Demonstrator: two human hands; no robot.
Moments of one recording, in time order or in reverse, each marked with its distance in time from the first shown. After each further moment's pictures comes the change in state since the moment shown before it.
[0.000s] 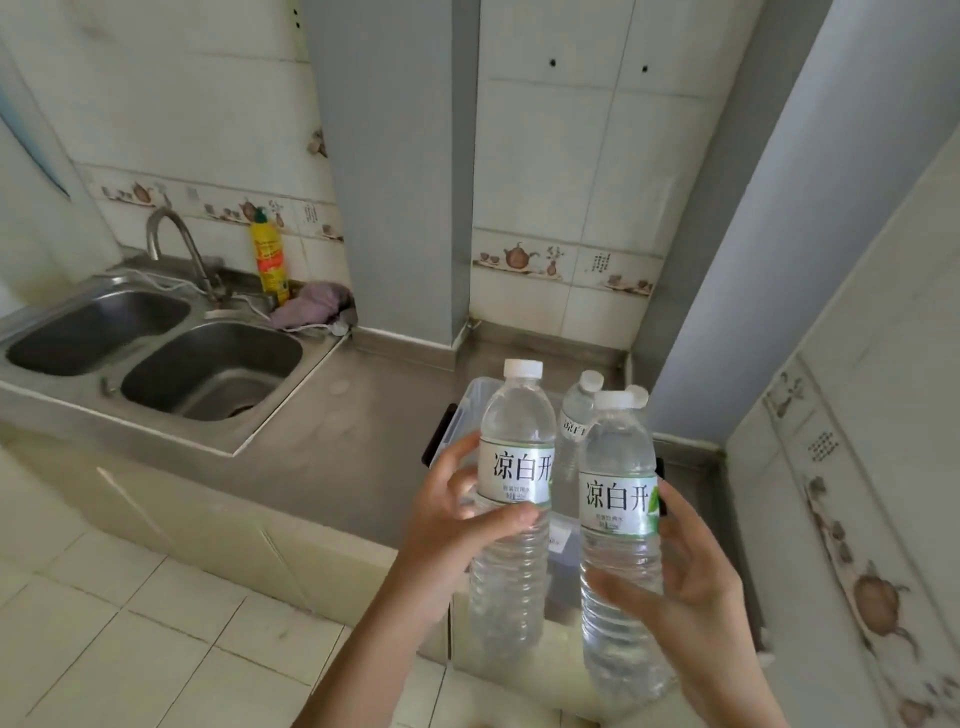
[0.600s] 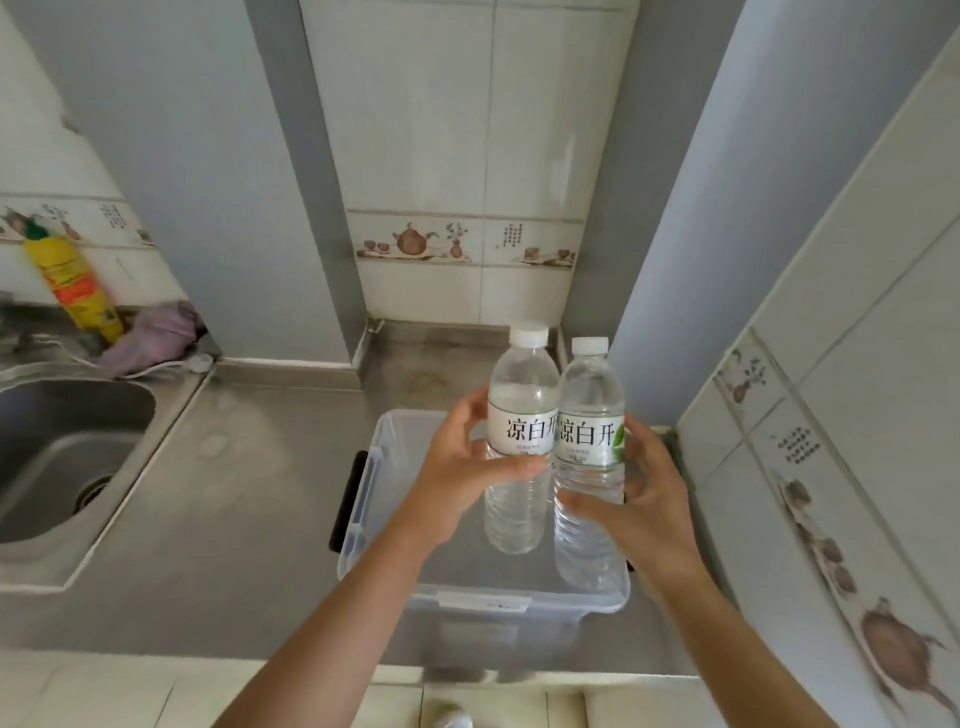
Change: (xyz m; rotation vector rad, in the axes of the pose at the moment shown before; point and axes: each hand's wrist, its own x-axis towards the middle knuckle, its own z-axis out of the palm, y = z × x) left_hand 0.202 -0.042 0.053 0.112 -0.310 -0.053; right_hand 0.160 0.053 -0.010 -0.035 0.224 0.068
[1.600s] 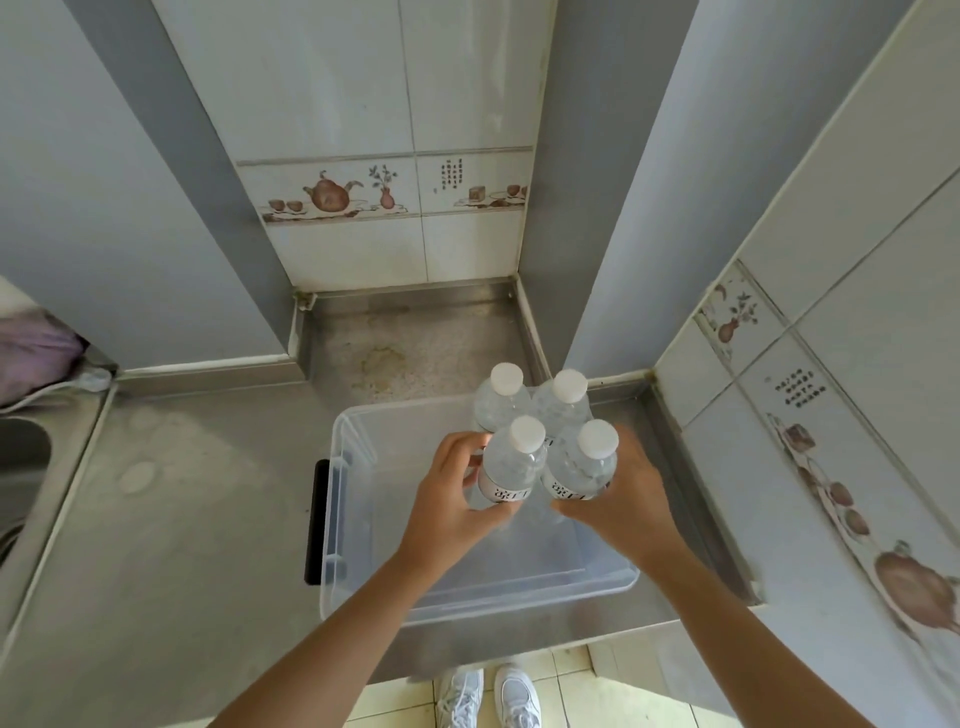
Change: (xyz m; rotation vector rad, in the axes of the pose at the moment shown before) left_hand 0.020 -0.096 -0.019 0.535 -0.071 0.298; right_hand 0.019 0.064 0.013 -0.608 0.055 0.075
